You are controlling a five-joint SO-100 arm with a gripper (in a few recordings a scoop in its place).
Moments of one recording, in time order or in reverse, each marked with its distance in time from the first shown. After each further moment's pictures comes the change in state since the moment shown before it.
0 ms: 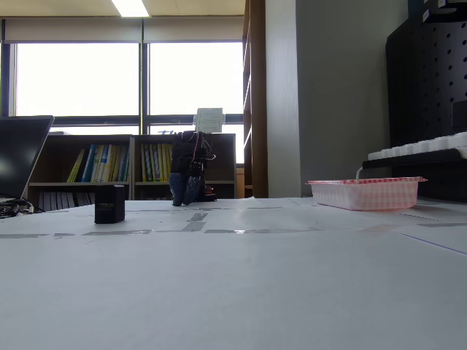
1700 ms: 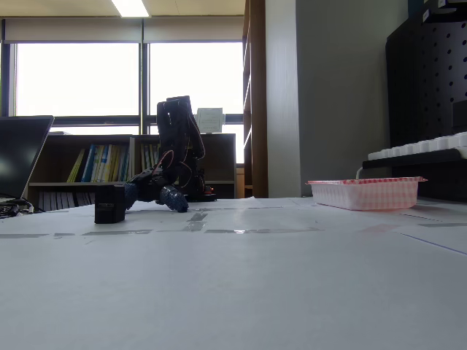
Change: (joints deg) arm 15.1 126.6 32.9 -137.5 3.3
